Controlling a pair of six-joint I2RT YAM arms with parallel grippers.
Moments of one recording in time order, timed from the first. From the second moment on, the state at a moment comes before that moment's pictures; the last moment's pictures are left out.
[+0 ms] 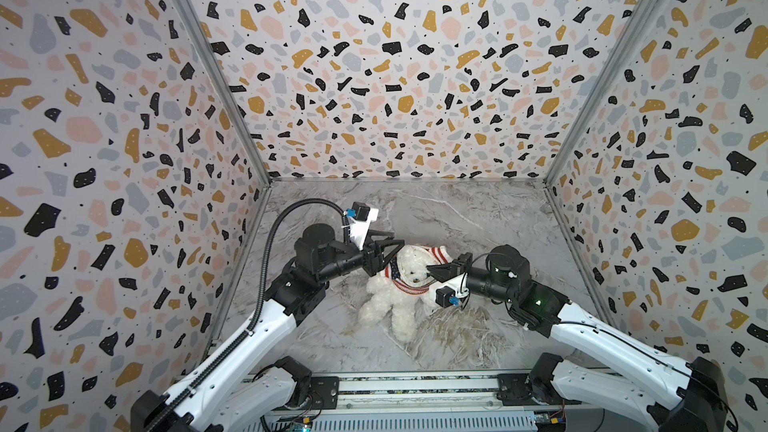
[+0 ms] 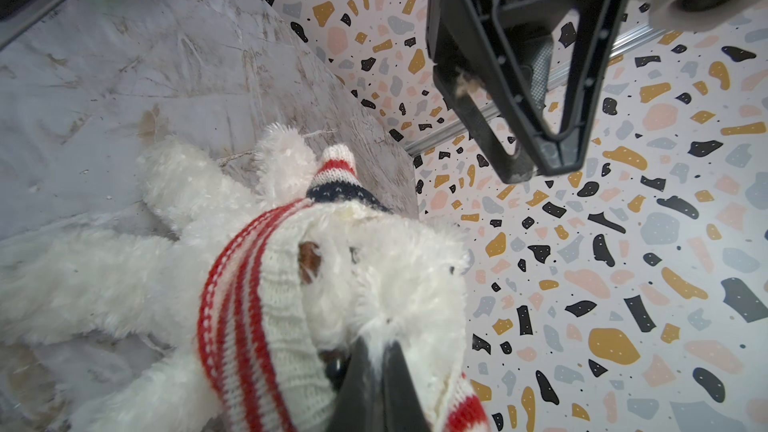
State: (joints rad) left arm -0.52 1.00 0.88 -0.08 0.55 -0.26; right arm 0.80 0.96 0.71 -0.01 -0.37 -1.11
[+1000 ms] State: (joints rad) left arm -0.74 1.29 1.24 -0.67 0.28 0.01; right arm 0.71 1.07 0.71 0.07 -0.57 -1.16
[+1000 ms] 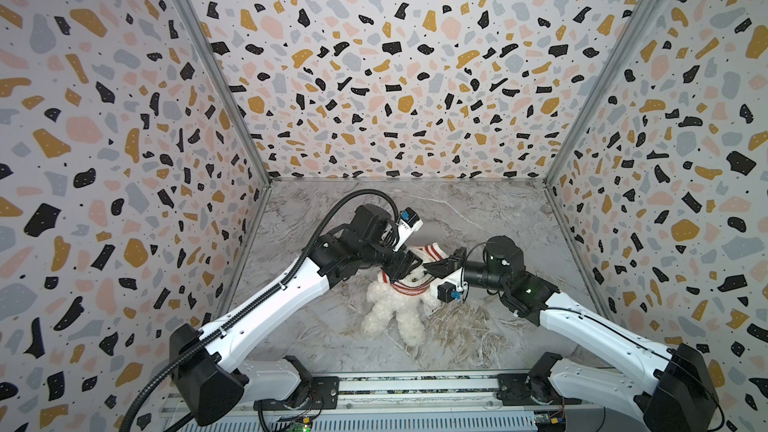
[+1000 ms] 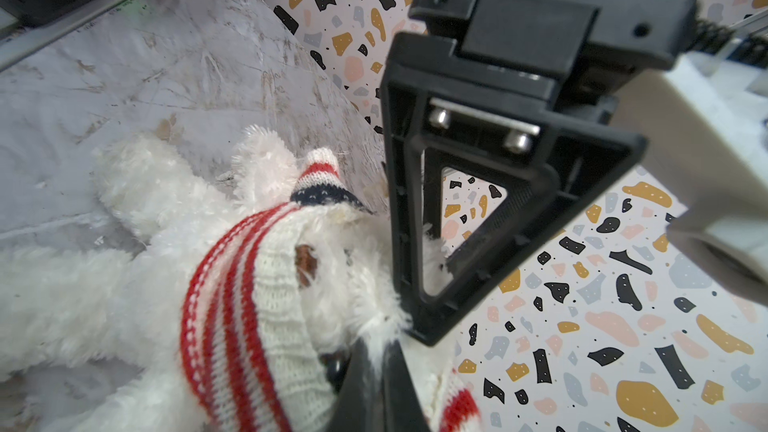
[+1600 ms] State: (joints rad) left arm -0.75 1.25 1.21 -0.67 0.24 0.03; right arm 0.71 1.09 0.69 0.15 -0.54 -1.16
